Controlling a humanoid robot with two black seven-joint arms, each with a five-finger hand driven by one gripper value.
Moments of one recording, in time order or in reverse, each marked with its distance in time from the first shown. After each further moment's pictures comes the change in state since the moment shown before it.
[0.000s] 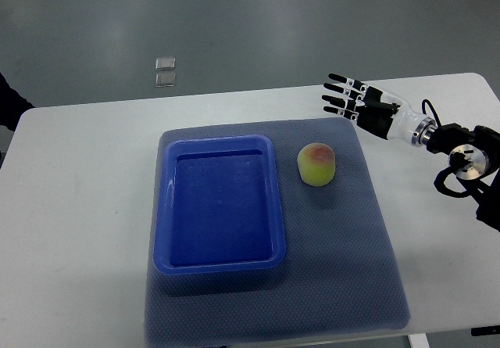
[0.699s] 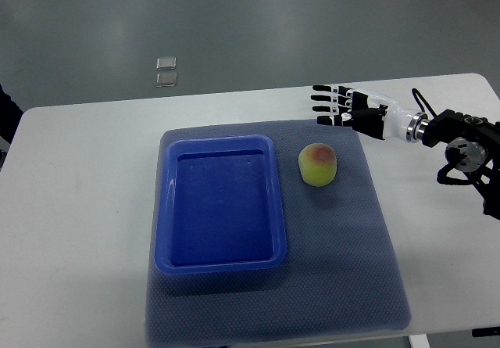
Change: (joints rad) left arm 0.001 0.000 0.001 0.000 -0.003 0.010 0.004; right arm 0.044 -0.024 -0.003 0.075 -0.424 0.000 0.006
